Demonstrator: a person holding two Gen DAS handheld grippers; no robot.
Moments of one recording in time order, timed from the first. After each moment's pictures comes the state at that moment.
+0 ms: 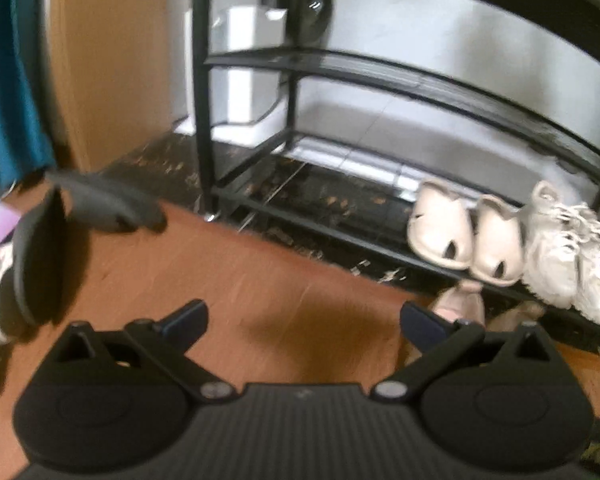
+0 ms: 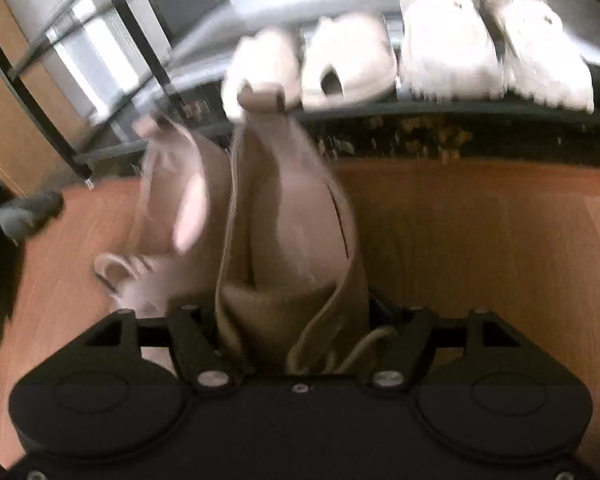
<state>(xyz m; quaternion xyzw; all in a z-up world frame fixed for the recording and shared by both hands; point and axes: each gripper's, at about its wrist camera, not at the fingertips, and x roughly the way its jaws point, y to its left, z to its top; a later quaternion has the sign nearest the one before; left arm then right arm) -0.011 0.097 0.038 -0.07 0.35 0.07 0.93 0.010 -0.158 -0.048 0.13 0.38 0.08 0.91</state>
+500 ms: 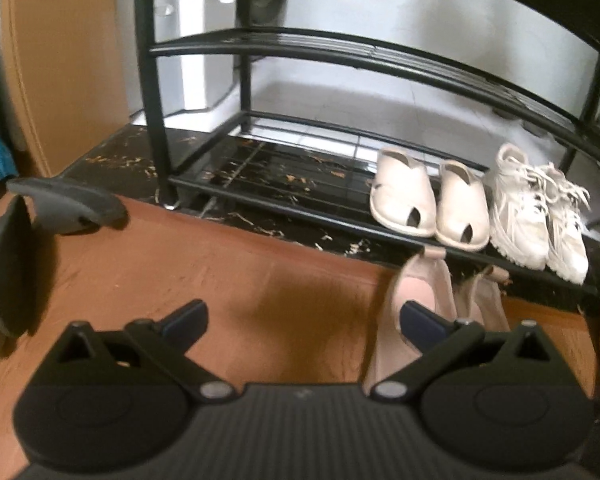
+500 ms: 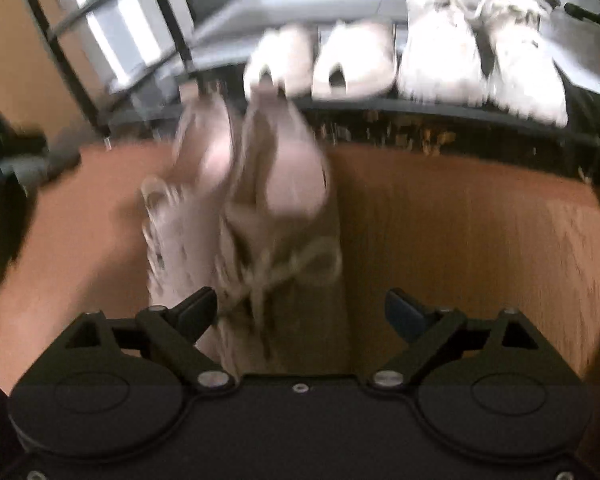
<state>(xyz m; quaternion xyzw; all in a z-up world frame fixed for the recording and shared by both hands) -0.001 0.084 0.032 -0.04 0.38 0.02 0.92 -0.031 -0.160 -0.055 0.06 0.47 0.10 0.87</state>
